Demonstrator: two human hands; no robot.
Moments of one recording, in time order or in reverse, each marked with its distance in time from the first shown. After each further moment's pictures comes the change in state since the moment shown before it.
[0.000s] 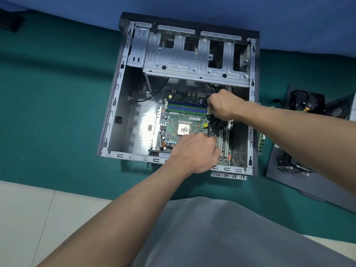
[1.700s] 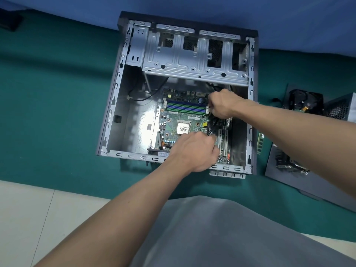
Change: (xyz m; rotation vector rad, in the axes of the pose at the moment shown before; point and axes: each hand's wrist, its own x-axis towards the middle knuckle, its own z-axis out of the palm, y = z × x) left_hand 0.000 0.001 -0.001 0.000 0.003 -0.008; right_hand -0.004 -0.002 -0.005 0.078 -0.040 0.083
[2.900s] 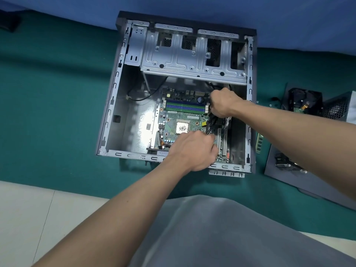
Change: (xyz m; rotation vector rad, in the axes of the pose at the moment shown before) left_hand 0.000 0.000 0.001 -0.006 0.014 -0.008; right_hand 0.005 0.002 0.006 0.044 0.031 0.090
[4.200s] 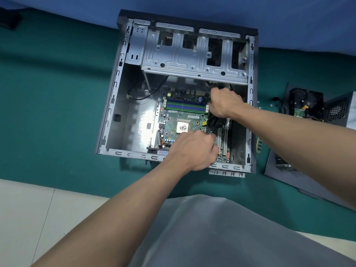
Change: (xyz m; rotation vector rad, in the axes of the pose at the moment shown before) left_hand 0.000 0.001 -0.003 -0.004 -0.001 0.011; right_hand 0.002 -0.001 0.011 -0.007 0.145 0.012
